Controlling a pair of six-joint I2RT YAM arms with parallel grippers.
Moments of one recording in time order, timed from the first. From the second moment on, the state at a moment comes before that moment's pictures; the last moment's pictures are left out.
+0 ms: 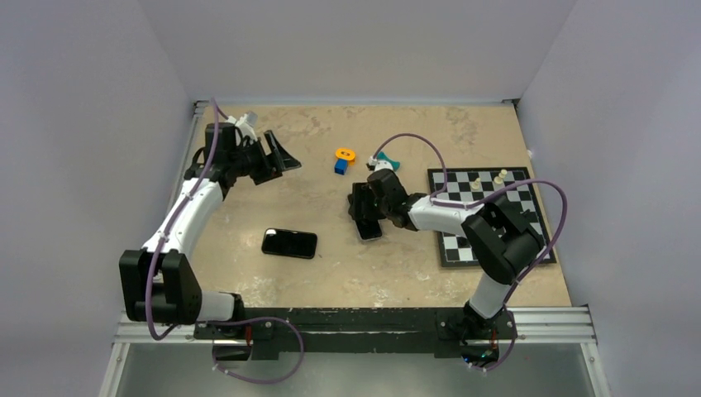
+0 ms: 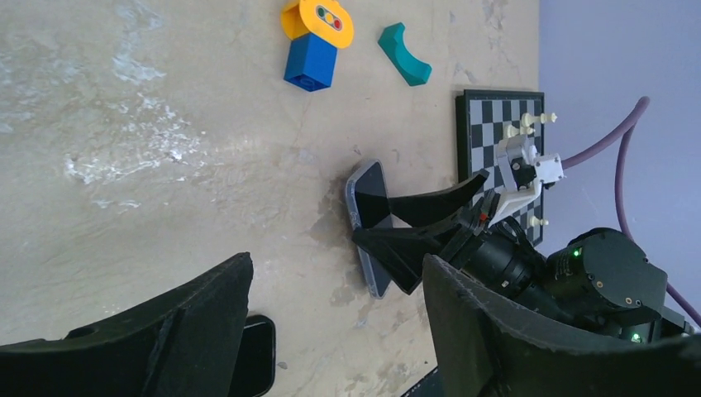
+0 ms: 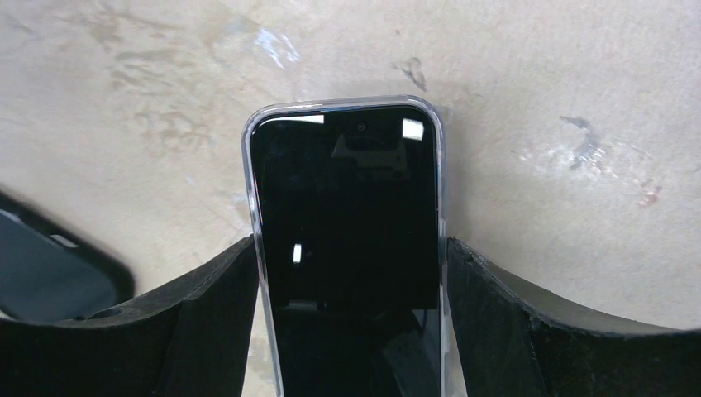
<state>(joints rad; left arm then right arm) -0.05 1.35 1.06 -0.37 0.53 -0.55 0.71 1.74 0.93 0.03 0.11 0.53</state>
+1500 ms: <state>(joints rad) -0.20 1.50 1.04 -0.33 0.54 -0.61 0.88 1.77 1.11 0.28 -0.03 0.70</state>
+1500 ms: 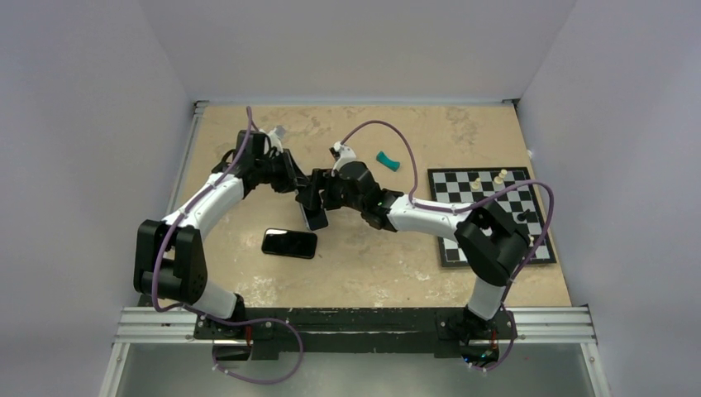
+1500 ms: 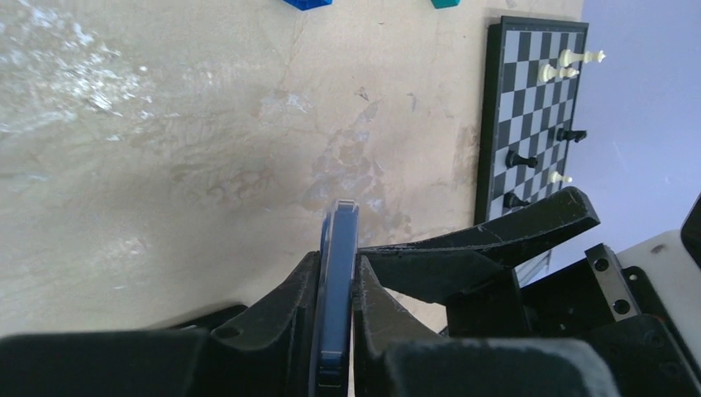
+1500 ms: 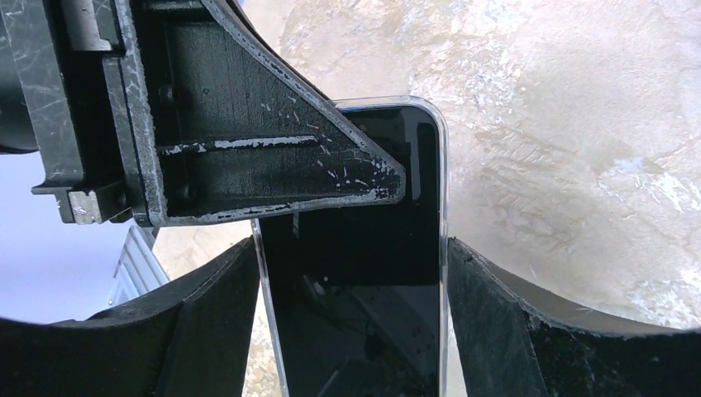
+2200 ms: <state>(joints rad) -0.24 1.36 1.00 -0.33 0.58 -0.53 0.85 1.62 1.08 0.15 -0.18 0.54</state>
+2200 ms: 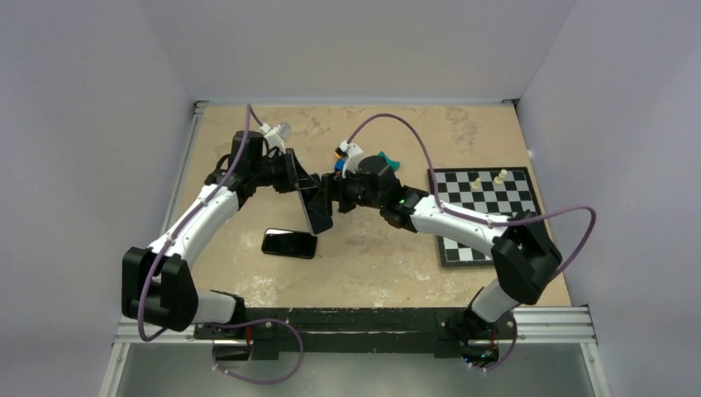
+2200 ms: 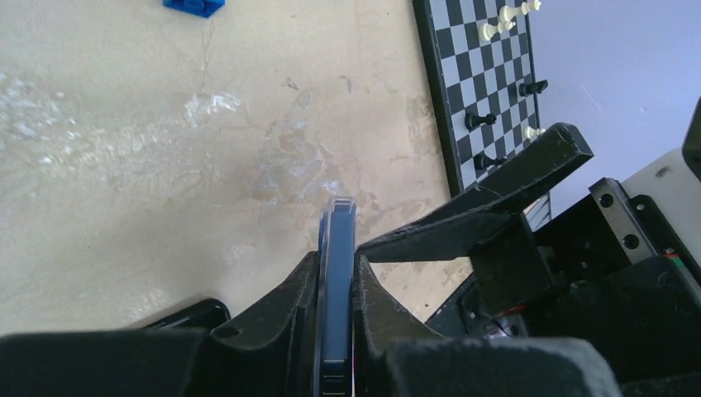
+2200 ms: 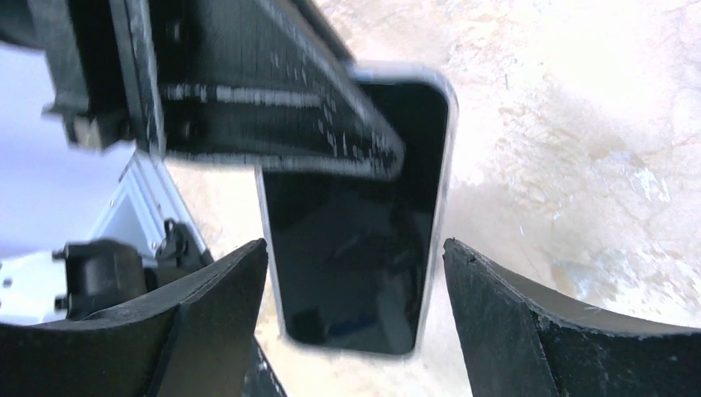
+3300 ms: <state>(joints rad) -0.23 1.34 1.02 -0.13 1.00 -0.47 0.70 1.72 1.03 0.54 -1.02 0.59</state>
